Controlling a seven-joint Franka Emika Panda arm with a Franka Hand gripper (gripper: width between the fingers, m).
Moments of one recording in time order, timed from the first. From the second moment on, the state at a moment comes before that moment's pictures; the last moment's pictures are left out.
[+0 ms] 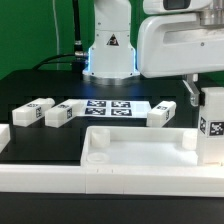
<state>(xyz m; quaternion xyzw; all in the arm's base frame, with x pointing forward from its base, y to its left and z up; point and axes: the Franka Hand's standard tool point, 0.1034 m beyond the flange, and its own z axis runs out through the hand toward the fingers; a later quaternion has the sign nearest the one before) 0.632 0.099 0.114 -1.00 0.02 -0.04 0.05</state>
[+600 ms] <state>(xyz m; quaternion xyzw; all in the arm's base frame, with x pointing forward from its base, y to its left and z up) 0.631 0.096 0.114 -0.93 0.37 -0.01 0.09</state>
